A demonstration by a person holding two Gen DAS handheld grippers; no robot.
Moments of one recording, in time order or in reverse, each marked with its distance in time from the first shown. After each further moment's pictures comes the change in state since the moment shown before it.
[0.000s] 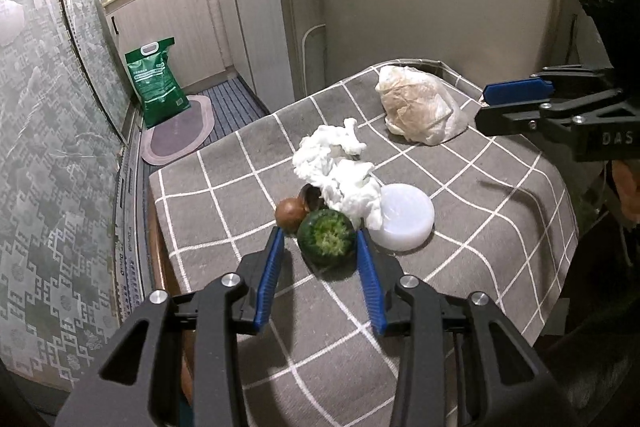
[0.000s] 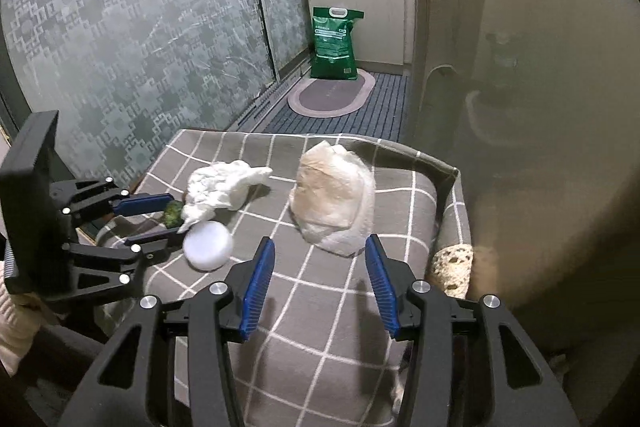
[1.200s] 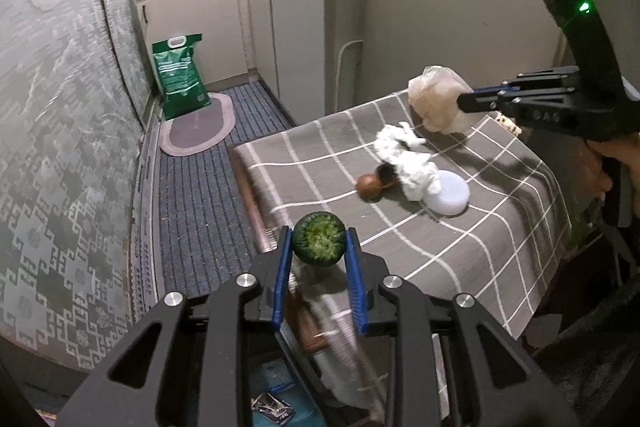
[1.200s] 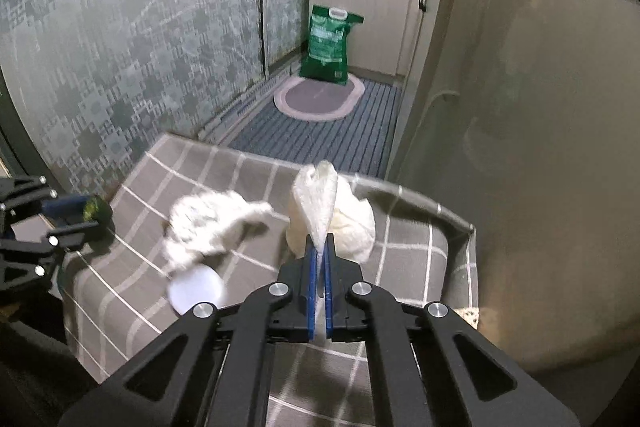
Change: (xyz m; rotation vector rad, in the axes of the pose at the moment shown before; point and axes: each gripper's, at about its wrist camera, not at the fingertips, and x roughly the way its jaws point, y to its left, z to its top) left arm -0.046 0.050 -0.026 -0.097 -0.046 0.012; right arm 0.017 0.036 0.039 -0.096 -0.011 -0.087
